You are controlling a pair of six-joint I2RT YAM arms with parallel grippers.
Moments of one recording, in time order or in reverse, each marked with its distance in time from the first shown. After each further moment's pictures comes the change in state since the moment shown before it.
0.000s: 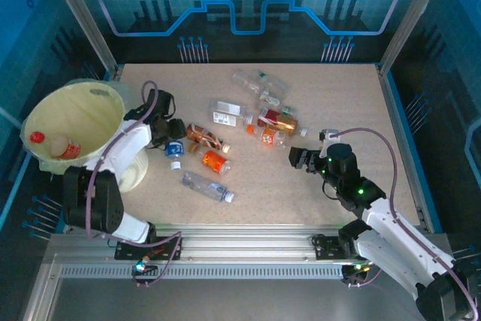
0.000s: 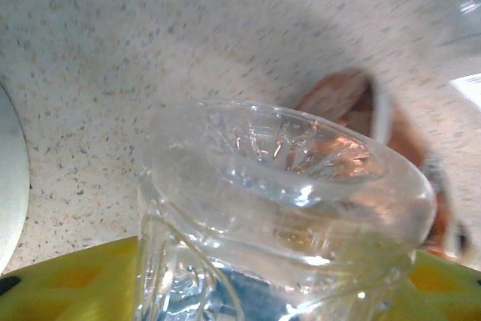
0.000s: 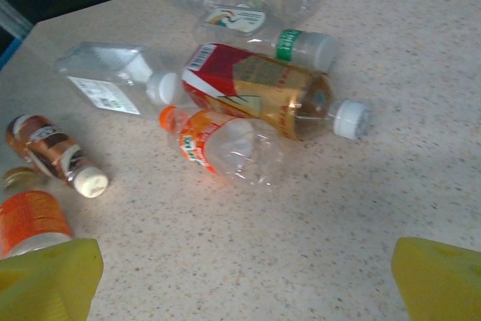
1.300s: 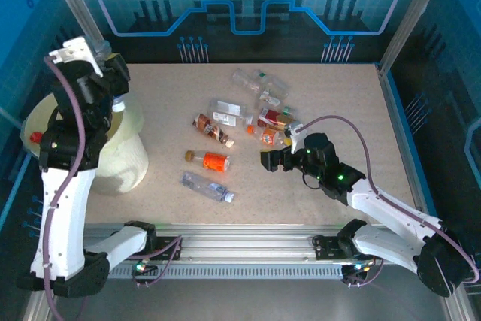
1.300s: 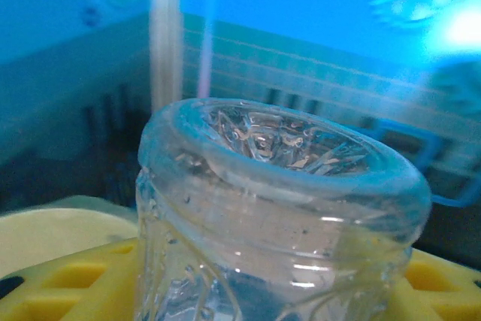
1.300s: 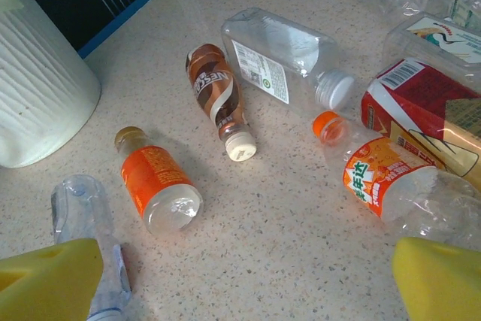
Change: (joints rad) left arm 0.002 -0.385 0.547 -0.028 -0.451 0.304; right arm 0.179 0.259 0.125 0.183 -0.154 -0.158
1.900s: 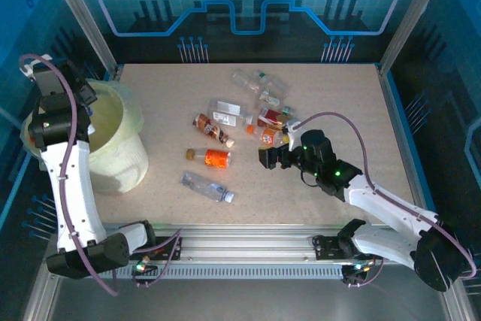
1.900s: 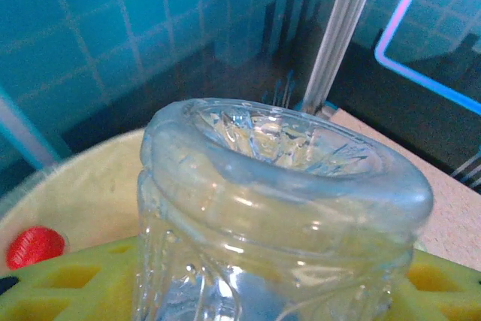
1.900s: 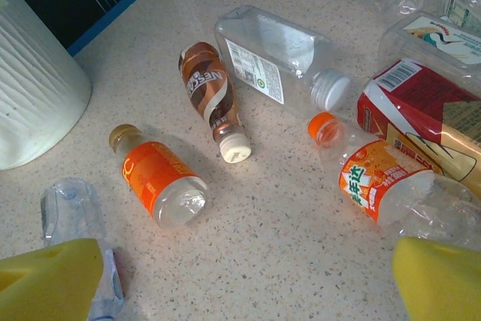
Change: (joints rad) left arm 0.444 0.094 -0.045 -0.179 0.137 -0.067; right arm 0.000 0.053 0.036 -0.011 0.008 -0.004
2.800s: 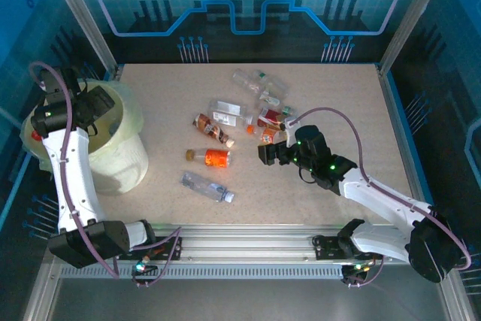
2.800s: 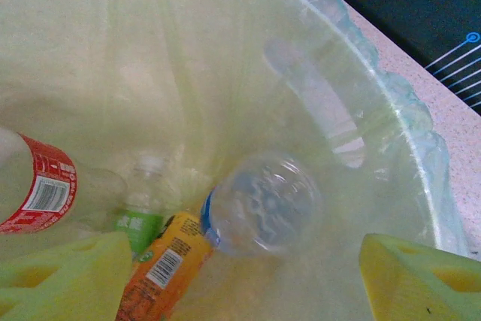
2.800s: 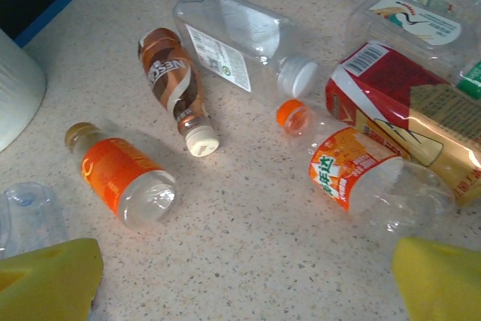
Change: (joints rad) left arm 0.057 0.077 -0.048 -0.150 0.270 -0.108; right arm 0.000 0.072 0.059 -0.064 0.084 0.012
